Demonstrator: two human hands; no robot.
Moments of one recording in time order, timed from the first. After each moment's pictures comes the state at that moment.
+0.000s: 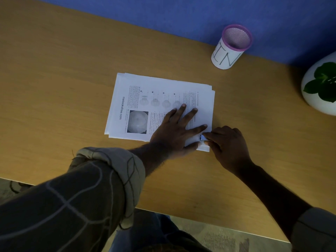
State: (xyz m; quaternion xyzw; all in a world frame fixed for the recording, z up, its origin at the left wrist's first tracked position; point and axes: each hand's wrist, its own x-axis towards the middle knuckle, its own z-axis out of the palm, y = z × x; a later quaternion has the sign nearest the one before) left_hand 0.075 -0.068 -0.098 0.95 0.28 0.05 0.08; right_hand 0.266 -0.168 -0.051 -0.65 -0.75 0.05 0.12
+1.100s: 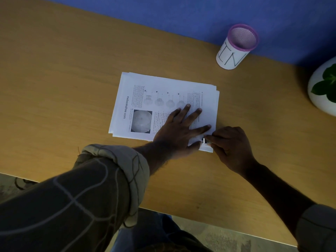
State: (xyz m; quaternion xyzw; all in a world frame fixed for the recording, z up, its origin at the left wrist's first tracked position) left_hand 0.073 -0.068 -0.088 0.95 0.29 0.03 0.10; right_hand 0.279 -0.165 -0.066 -0.58 -0.80 0.01 0.16
